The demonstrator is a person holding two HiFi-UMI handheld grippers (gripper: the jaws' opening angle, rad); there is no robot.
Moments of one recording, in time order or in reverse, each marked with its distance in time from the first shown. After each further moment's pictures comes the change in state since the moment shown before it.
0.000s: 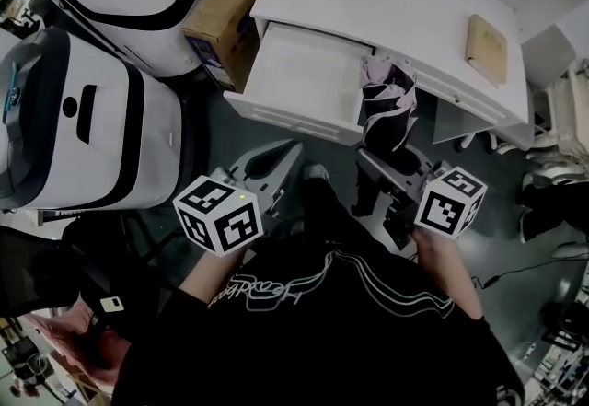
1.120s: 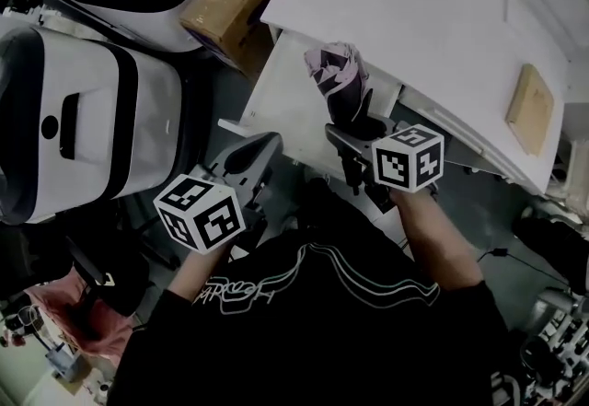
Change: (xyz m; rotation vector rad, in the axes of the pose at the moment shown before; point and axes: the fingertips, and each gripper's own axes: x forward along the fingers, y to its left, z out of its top) left arm 0.077 0.171 0.063 -0.180 0.002 0.229; right arm 0.217 -0.156 0.018 -0.099 0.445 -0.002
